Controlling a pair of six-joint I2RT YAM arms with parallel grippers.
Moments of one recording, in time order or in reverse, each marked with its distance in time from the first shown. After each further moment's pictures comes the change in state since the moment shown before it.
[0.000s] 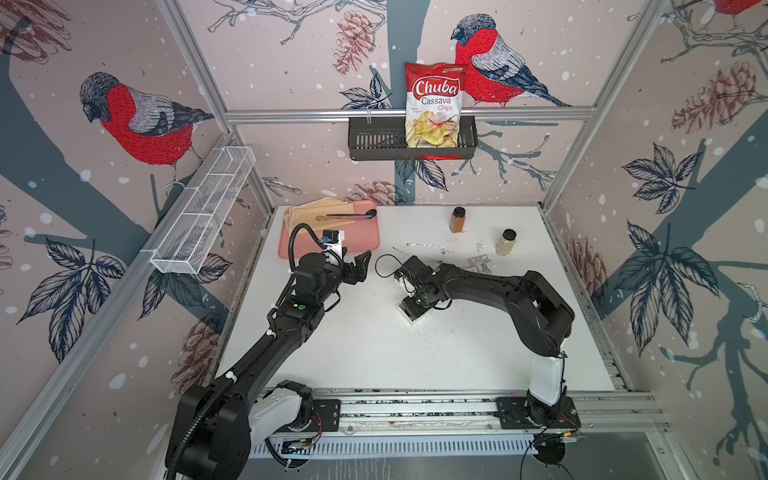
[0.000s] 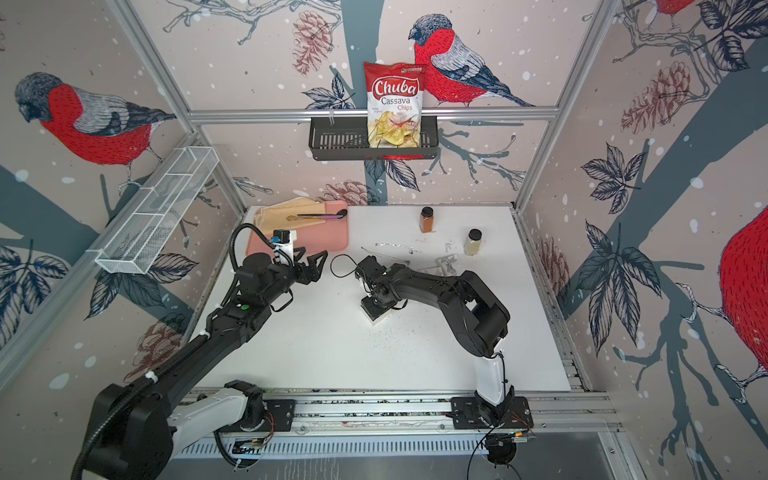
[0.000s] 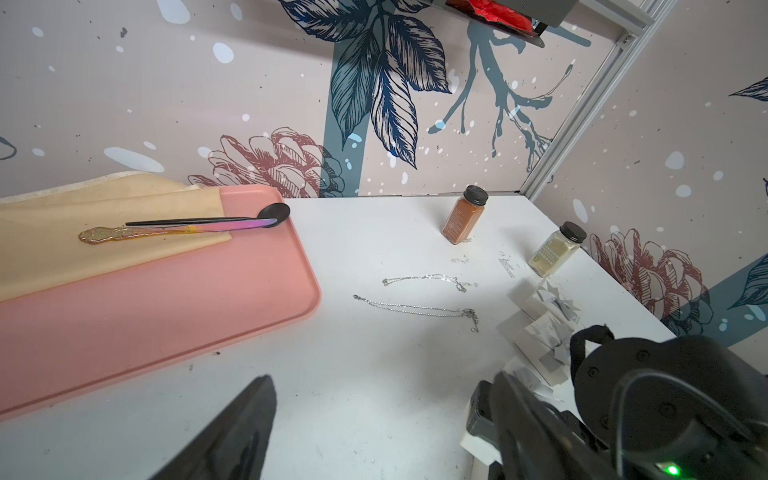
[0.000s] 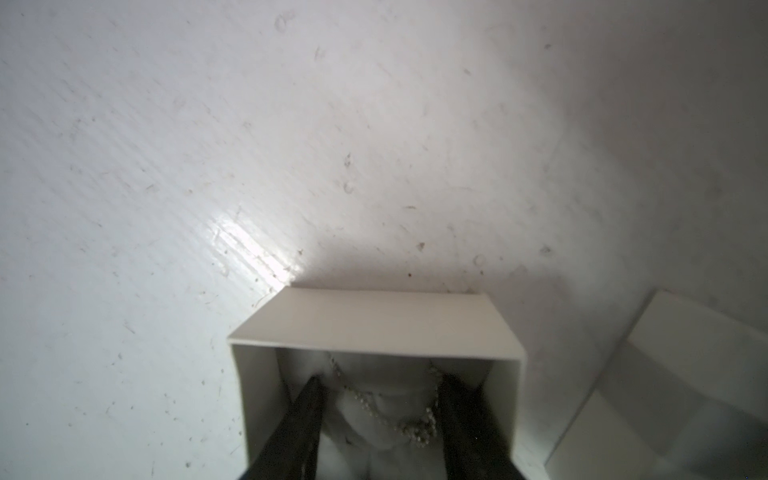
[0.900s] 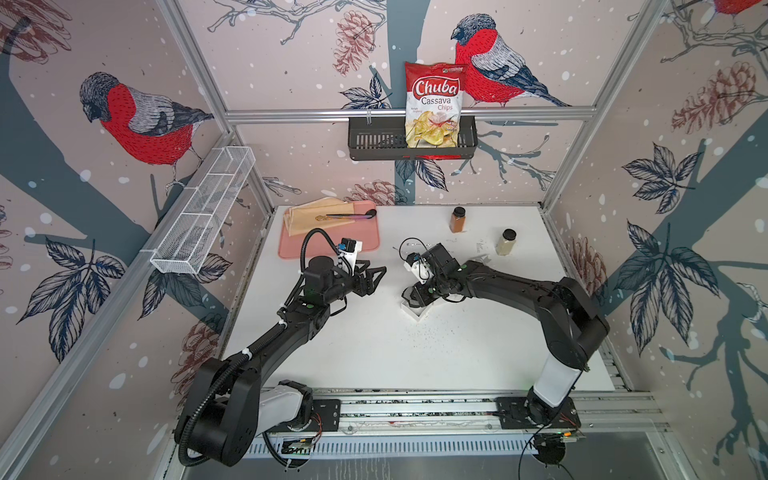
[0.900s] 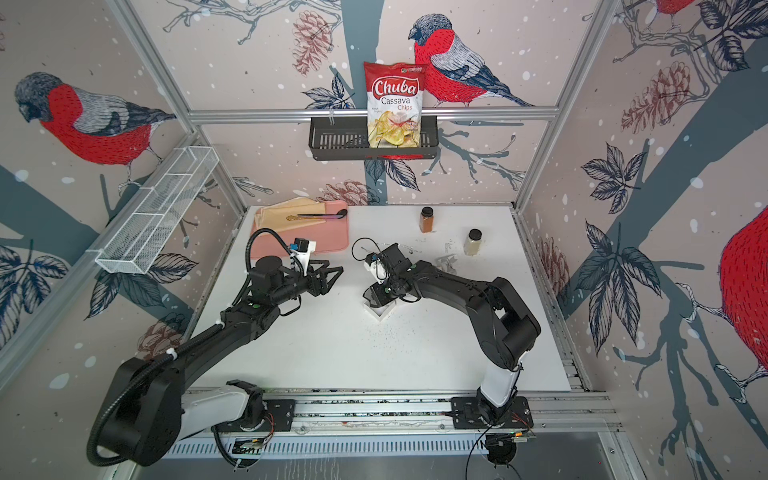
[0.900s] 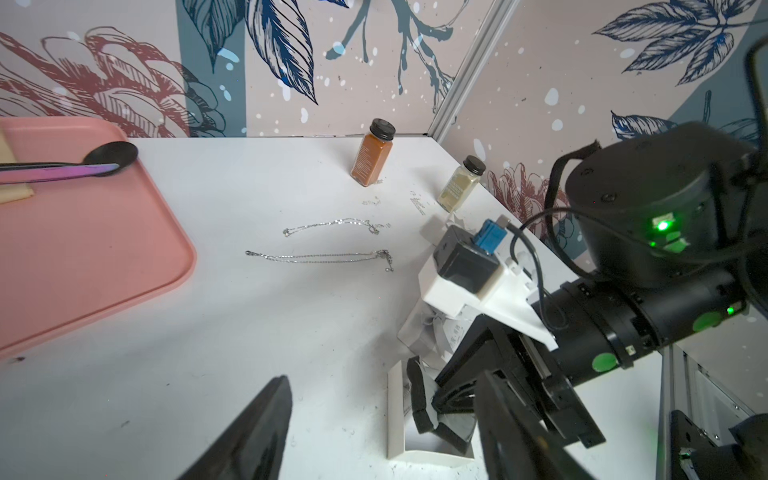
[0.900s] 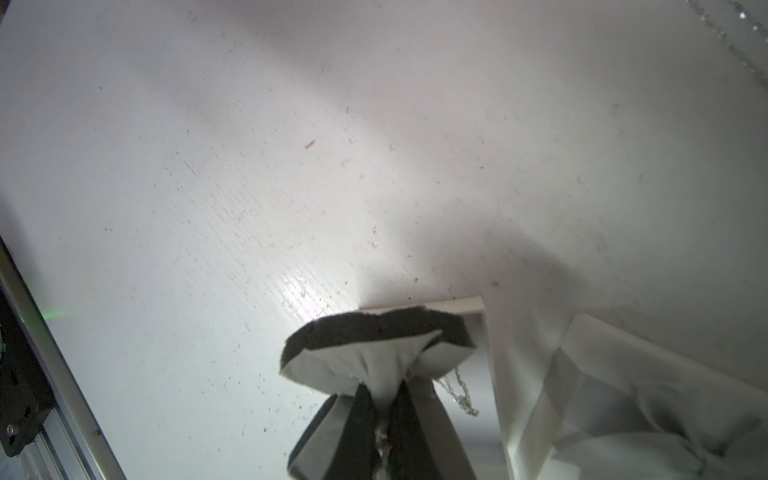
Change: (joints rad) left arm -0.027 0.130 -0.045 0.100 0.322 -0.010; right arm -0.127 -0.200 -0.160 0.226 -0.235 0.003
